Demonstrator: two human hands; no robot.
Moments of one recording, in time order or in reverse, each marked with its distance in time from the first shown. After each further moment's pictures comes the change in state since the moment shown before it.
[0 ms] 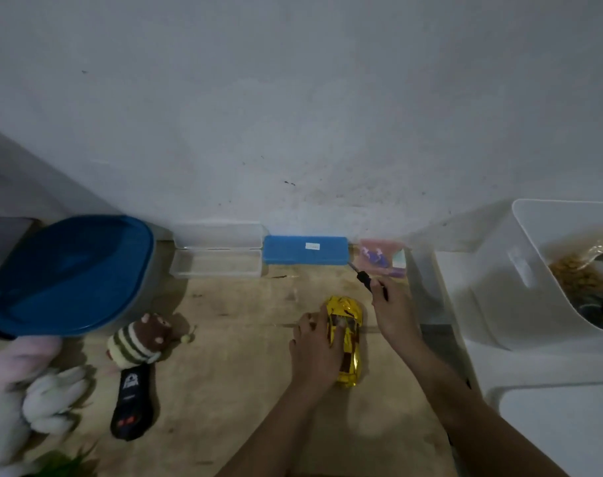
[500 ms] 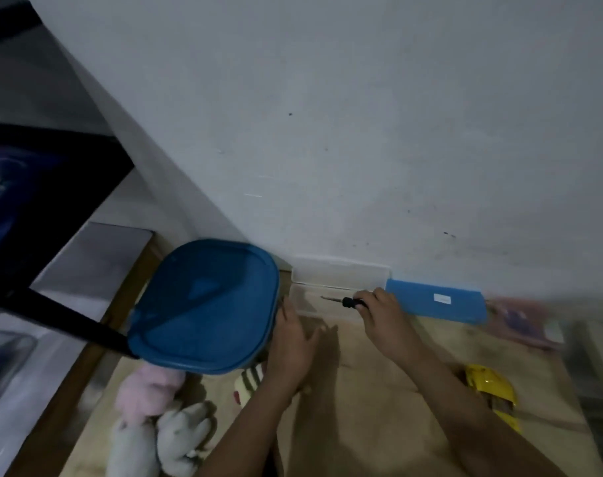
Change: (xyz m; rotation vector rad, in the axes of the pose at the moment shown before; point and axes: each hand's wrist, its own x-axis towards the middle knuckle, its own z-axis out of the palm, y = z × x) left_hand 0.088 -0.174 -0.183 -0.167 0.237 -0.089; right_hand 0.043 -0.118 0.199 -0.418 -0.306 -0.437
